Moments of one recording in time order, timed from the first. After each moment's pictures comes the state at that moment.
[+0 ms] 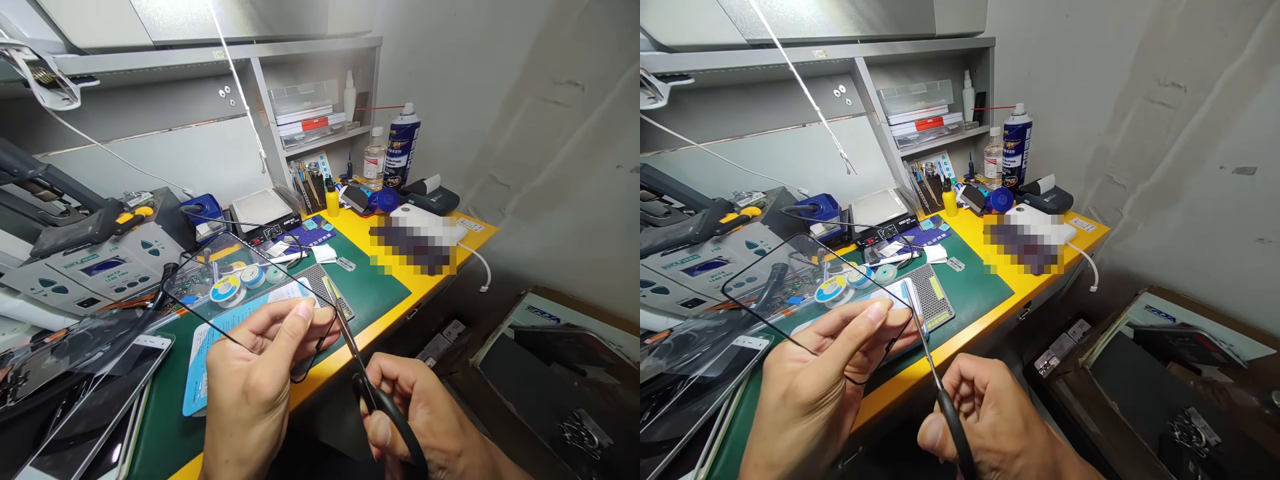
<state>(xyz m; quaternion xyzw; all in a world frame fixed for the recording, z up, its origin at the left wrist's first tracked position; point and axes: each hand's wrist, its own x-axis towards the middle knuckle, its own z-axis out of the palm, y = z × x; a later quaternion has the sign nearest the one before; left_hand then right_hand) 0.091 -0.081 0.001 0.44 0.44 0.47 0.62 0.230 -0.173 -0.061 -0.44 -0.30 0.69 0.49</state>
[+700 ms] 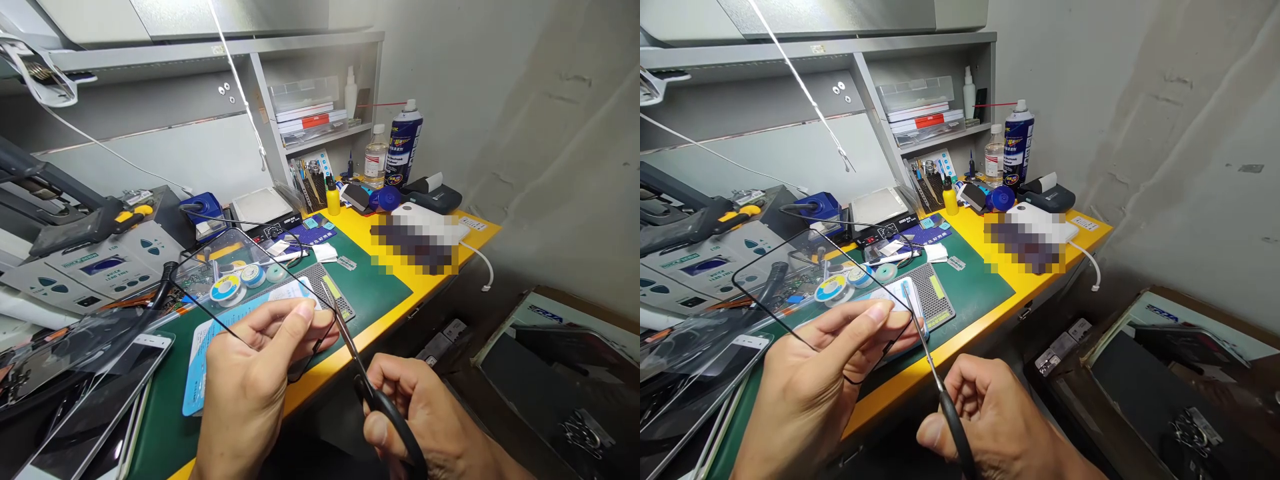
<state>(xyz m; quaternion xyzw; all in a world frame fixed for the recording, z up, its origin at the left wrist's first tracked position) 0.082 -0.074 -0.001 0.45 0.45 0.42 0.64 0.234 -0.172 -0.057 -0.47 -0.32 0.67 0.47</state>
